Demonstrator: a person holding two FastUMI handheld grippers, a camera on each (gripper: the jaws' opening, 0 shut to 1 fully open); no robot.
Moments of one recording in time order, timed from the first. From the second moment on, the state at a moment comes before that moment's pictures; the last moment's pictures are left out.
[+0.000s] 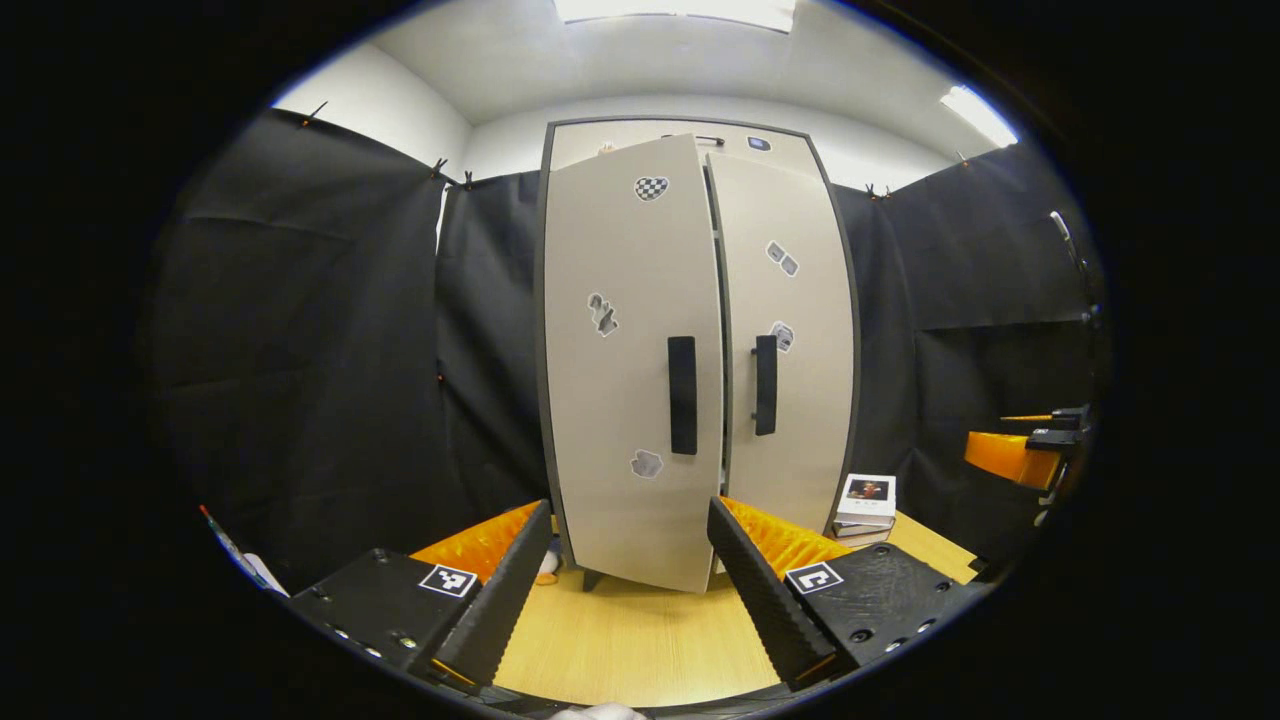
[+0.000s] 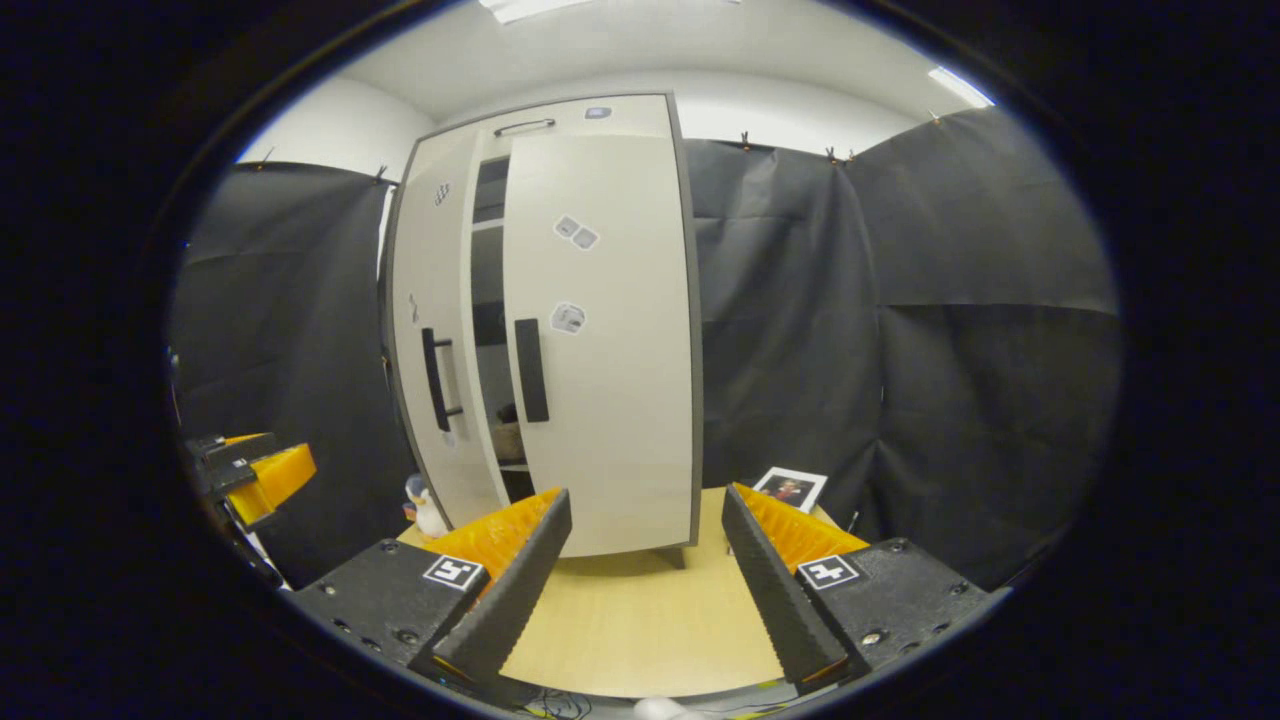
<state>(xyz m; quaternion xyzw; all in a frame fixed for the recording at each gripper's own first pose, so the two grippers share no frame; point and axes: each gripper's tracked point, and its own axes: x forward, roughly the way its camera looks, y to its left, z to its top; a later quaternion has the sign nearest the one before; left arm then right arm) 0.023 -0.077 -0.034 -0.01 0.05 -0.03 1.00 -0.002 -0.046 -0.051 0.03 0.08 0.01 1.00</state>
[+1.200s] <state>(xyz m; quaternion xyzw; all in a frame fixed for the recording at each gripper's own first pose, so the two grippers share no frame) 0.016 -0.062 -0.013 -0.02 0.03 -0.02 1.00 -0.021 -0.019 -0.032 0.01 0.05 0.02 1.00</state>
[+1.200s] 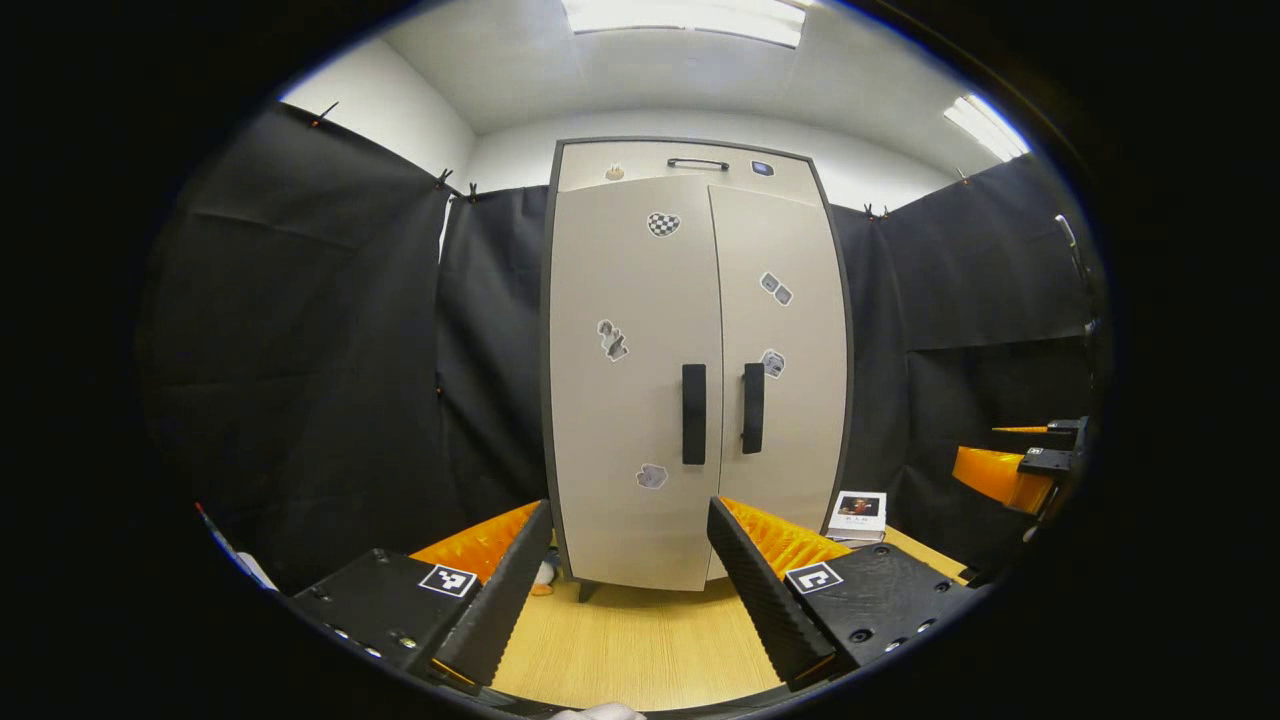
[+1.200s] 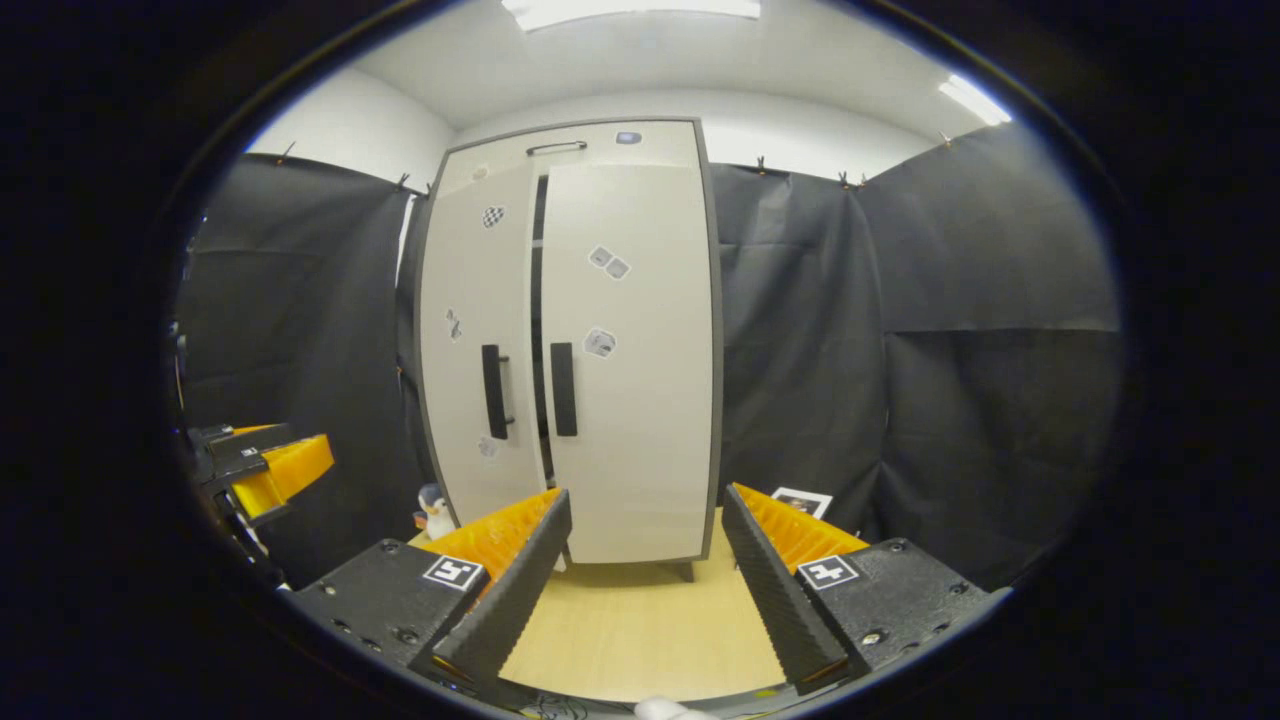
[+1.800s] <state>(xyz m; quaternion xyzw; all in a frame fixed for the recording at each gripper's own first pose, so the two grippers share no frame) 0.012 -0.058 -0.013 -0.01 0.03 -0.03 1.00 -0.027 -0.012 -0.031 0.02 0.05 0.02 1.00</state>
